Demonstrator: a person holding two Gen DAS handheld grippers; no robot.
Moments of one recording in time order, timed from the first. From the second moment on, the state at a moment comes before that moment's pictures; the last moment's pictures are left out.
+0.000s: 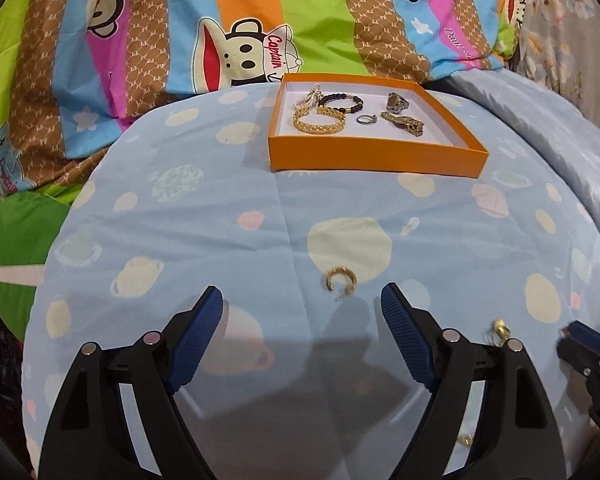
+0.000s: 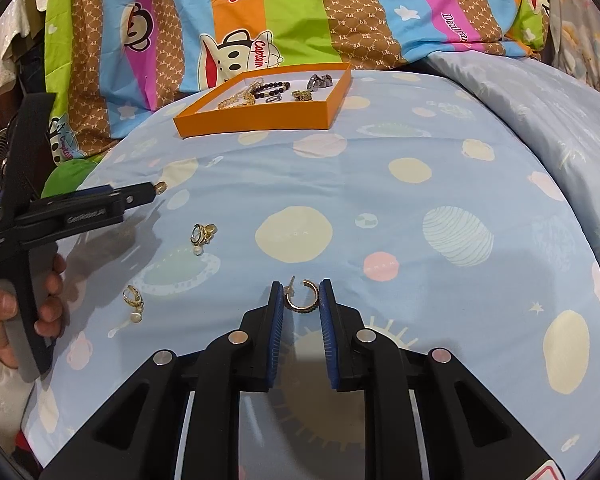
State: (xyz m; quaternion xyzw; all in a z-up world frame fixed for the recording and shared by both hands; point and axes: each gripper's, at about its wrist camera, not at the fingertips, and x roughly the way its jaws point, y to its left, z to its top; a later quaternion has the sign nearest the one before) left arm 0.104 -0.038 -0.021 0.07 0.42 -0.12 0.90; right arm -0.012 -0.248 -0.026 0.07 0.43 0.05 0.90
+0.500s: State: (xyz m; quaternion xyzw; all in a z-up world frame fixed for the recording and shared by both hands) left arm 0.123 -0.044 -0.027 0.07 0.43 -0.12 0.89; right arm -0.012 -0.250 -0.027 0.08 0.43 0.05 0.90
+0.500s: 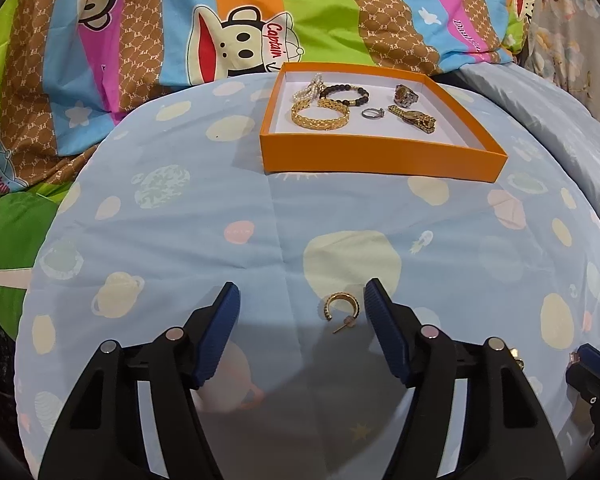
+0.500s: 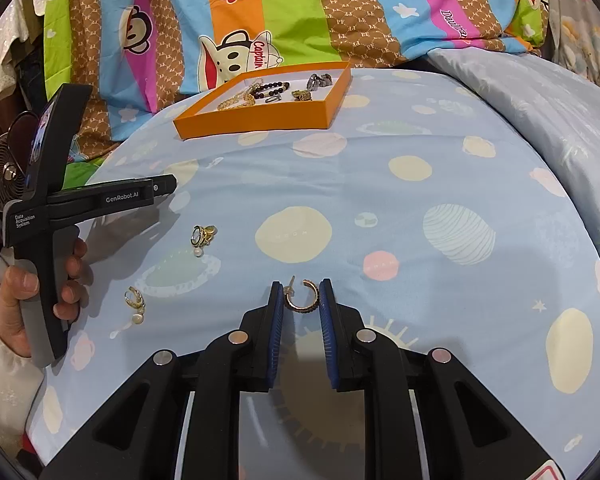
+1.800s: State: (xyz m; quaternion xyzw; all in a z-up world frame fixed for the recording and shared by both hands) left arm 0.092 -0.038 -0.020 0.05 0.42 -0.19 0.89; right arm -0.012 -0.251 -0.027 0.08 0.43 0.05 0.90
